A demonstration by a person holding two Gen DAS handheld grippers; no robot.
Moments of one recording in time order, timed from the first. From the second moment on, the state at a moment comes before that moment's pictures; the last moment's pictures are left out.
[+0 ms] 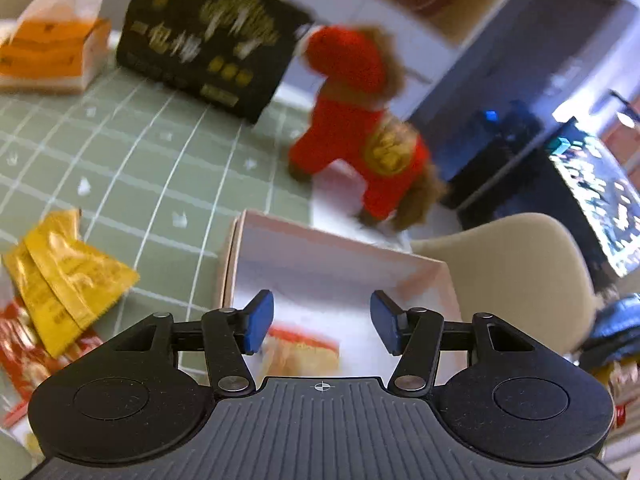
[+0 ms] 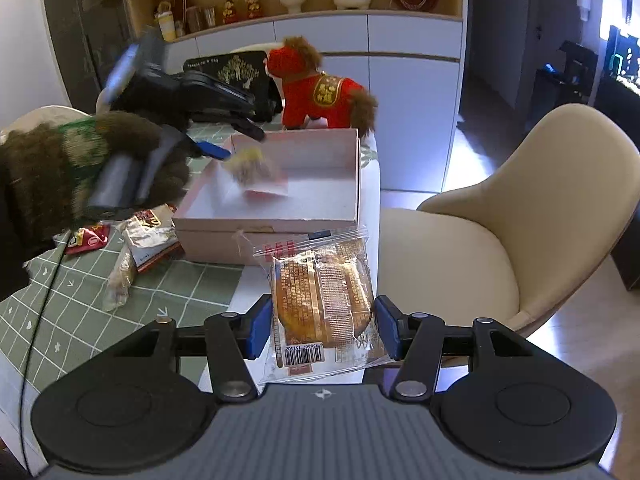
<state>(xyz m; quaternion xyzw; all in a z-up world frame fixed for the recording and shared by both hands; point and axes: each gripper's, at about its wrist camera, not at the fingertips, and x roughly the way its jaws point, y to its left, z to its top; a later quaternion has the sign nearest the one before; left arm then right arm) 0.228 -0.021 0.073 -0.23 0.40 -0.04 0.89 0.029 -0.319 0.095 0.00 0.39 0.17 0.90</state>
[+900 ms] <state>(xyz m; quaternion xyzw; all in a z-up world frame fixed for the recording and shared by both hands) 0.012 -0.033 0.102 -0.23 0.44 -0.24 0.83 0.100 -0.270 0.104 -0.05 0.38 0.22 0.90</state>
